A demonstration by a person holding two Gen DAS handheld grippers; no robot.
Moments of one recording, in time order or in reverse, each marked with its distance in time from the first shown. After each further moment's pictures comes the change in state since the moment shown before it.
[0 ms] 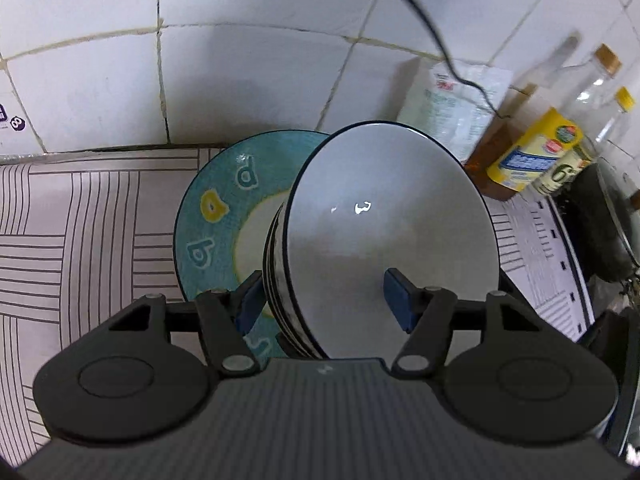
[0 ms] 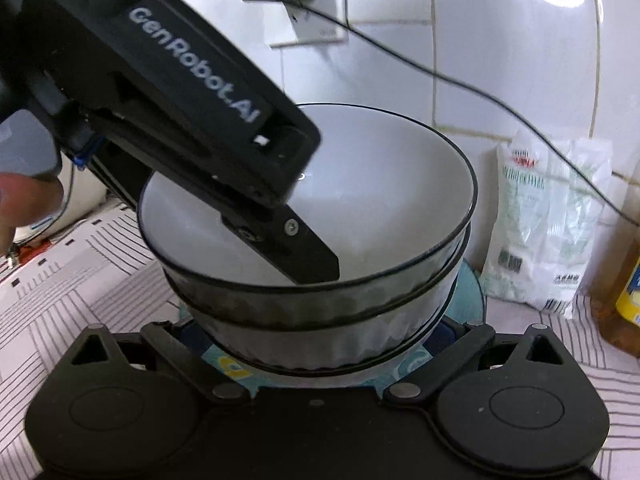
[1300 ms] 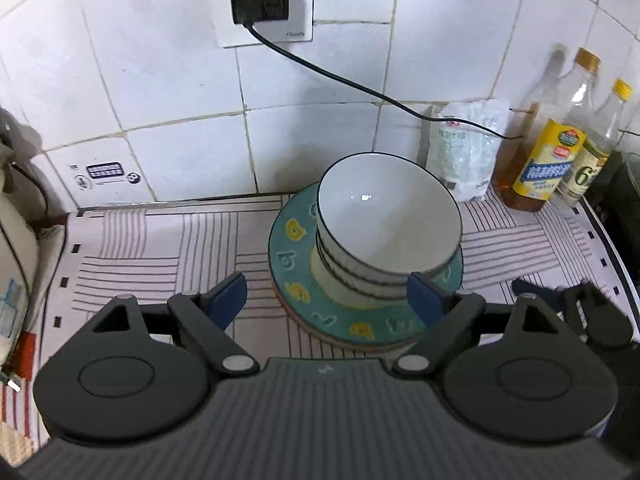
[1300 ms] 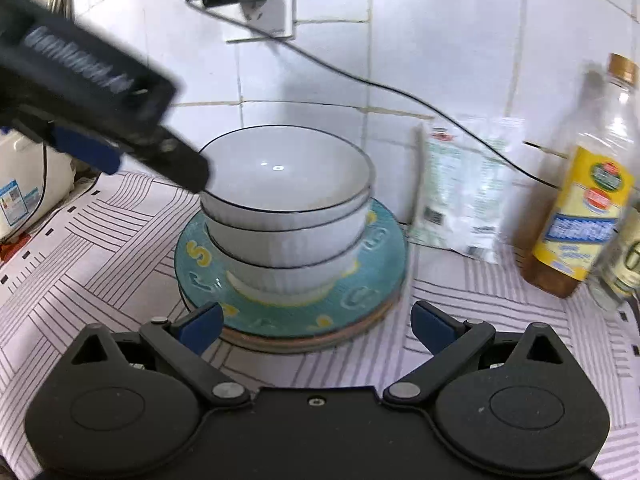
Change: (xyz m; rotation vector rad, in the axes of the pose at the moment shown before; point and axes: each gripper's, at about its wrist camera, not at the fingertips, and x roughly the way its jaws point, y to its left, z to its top) left arm -0.093 -0.032 -0.047 0.099 -0.208 0.256; right arm -0.073 -0.001 0.010 0.071 0.126 -0.150
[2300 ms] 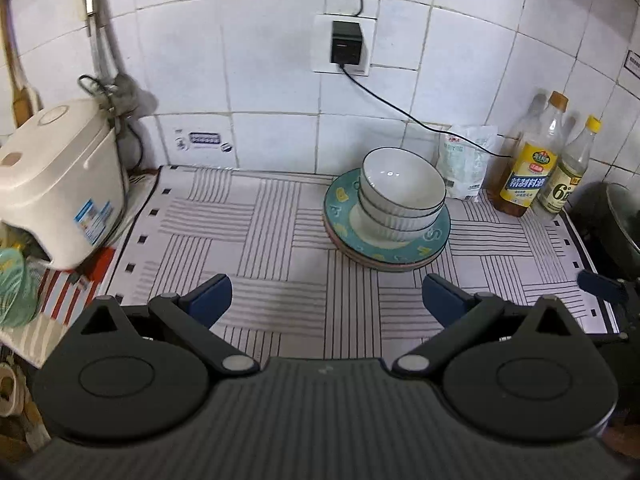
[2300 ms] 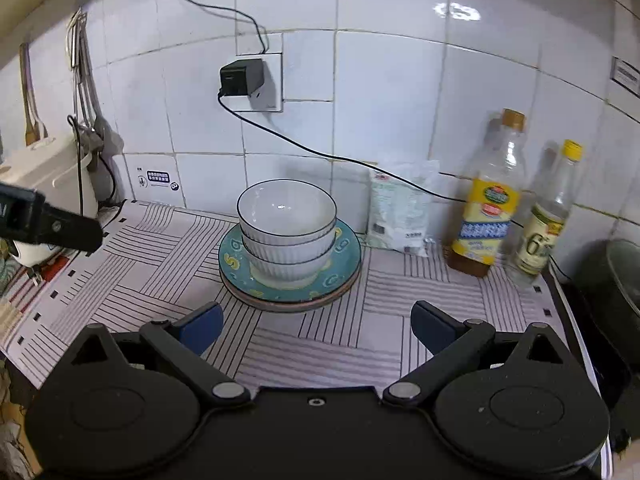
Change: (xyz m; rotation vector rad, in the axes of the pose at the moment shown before) left arm -0.162 0.015 -0.078 -0.150 -0.064 0.094; right arm -0.152 0.018 -0.001 0.059 -0.025 -0.088
